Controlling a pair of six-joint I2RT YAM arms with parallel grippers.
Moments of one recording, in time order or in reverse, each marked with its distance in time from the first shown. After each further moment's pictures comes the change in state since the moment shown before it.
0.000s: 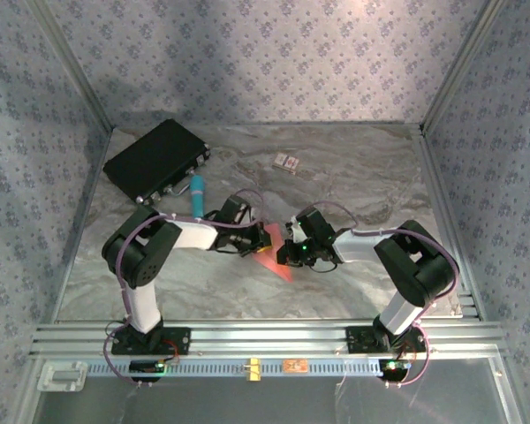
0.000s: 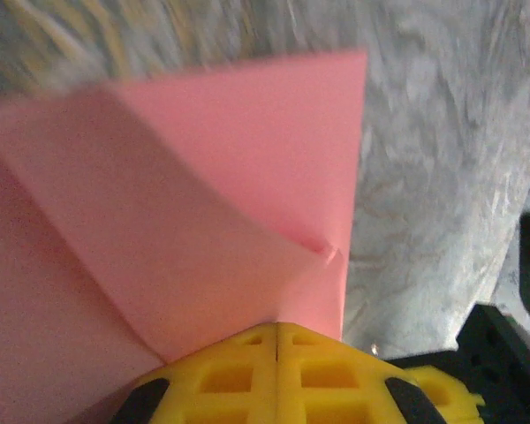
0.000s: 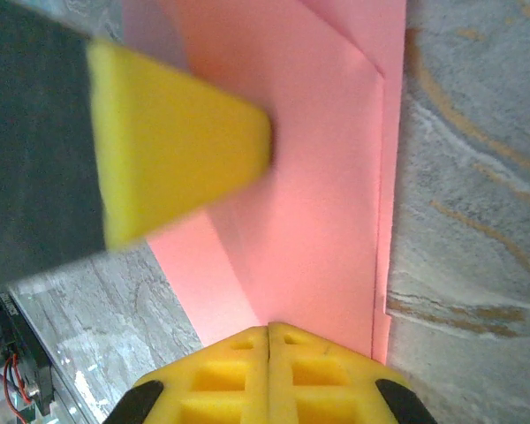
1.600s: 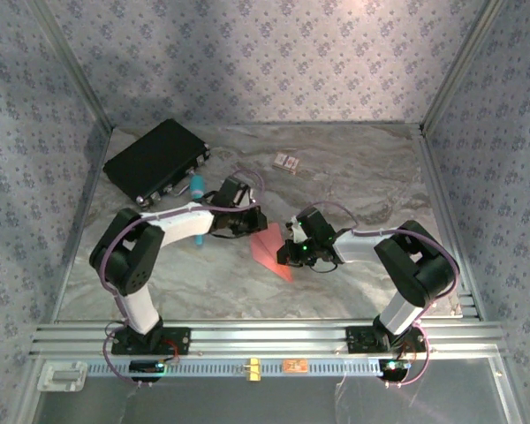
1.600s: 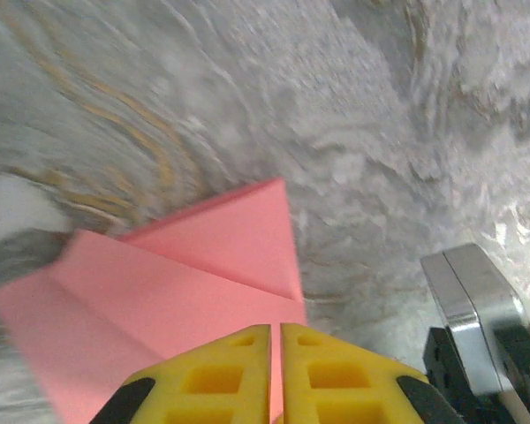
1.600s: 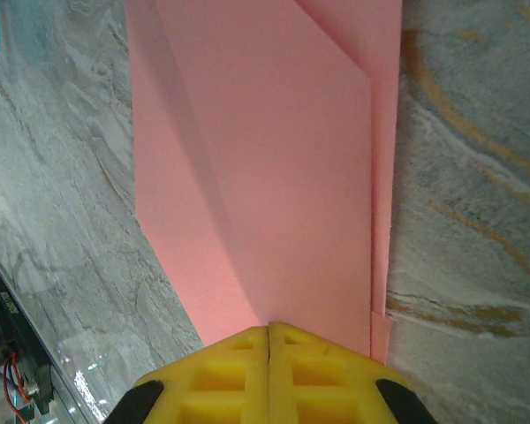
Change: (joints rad) left arm 0.016 -0.077 0.172 -0.292 -0.114 0.177; right arm 0.000 -0.002 -0.006 0.011 -0.004 -0.004
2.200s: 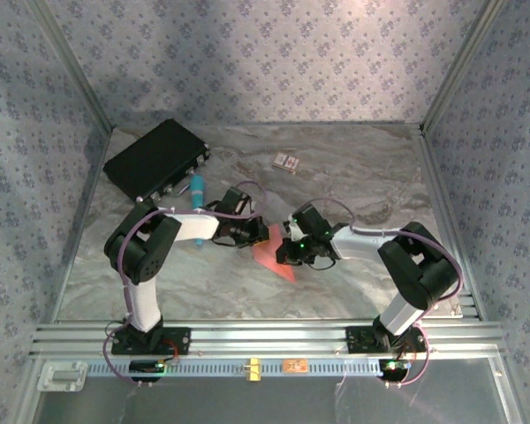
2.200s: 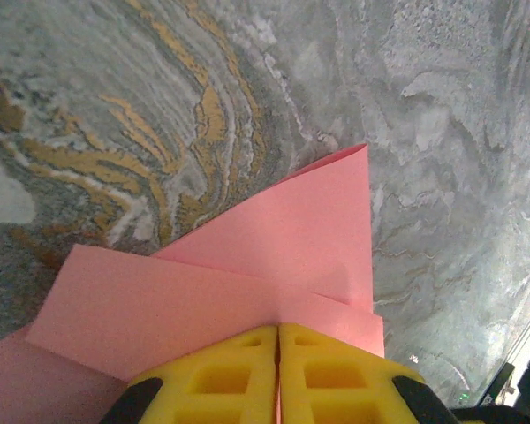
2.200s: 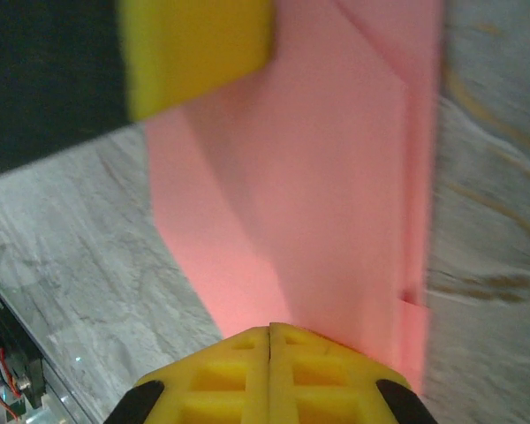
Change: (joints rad) left arm 0.010 0.110 -0.069 0.138 0.092 -0.028; right arm 0.033 -0.019 0.095 -0.157 0.036 -0.023
